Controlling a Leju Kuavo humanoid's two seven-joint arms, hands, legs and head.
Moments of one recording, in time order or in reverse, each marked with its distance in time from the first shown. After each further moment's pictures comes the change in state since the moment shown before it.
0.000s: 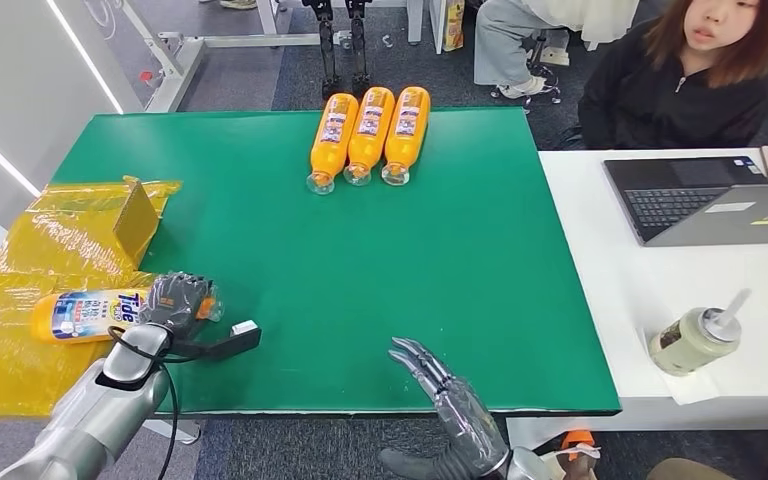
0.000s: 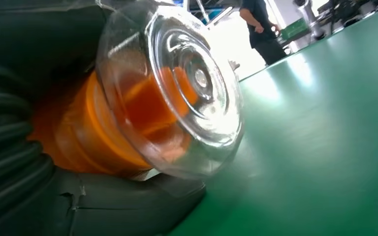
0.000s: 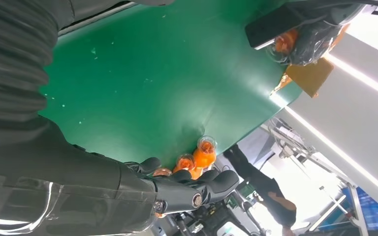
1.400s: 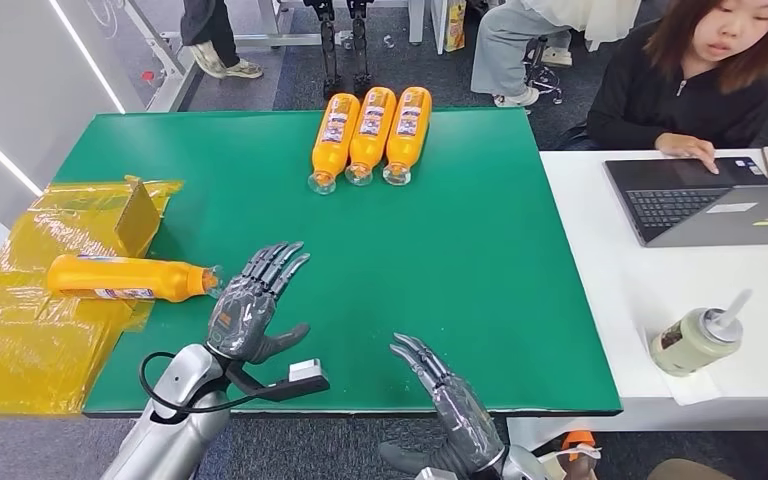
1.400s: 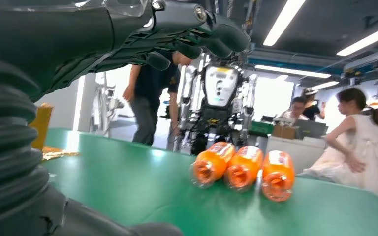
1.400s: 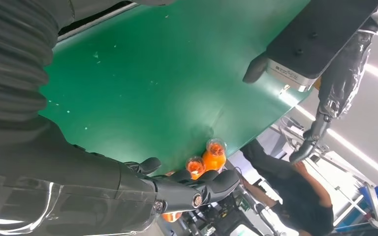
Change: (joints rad) left arm 0.243 -0.185 0.032 -0.505 0.326 0.119 -0.472; right arm -0.008 0.015 0.009 0.025 0.004 -0.027 0.042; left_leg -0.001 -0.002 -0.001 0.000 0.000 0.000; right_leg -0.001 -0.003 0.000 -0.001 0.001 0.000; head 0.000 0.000
